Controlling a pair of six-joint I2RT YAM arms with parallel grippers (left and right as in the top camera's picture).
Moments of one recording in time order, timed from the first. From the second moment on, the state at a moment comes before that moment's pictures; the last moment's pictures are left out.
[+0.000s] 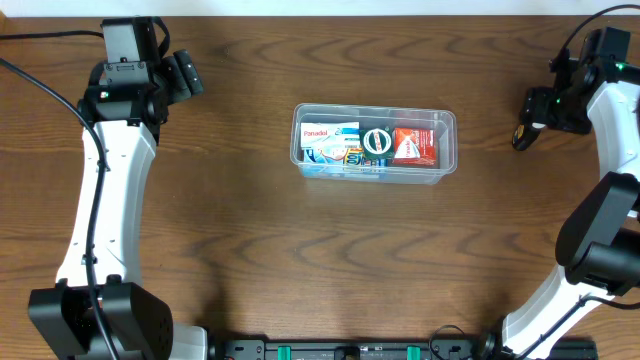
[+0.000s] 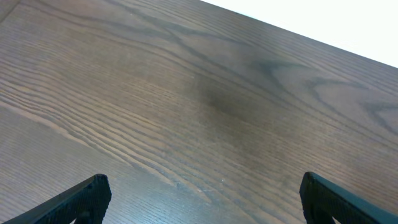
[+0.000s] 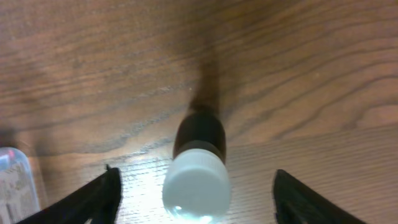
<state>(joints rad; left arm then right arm) 0.06 1.62 1.50 -0.71 -0.20 -0.27 -0.29 2.01 1.67 -0.92 -0.06 -0.07</state>
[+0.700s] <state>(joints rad) 0.06 1.62 1.50 -0.71 -0.20 -0.27 -0.30 2.06 1.67 -0.89 -0.10 -0.08</state>
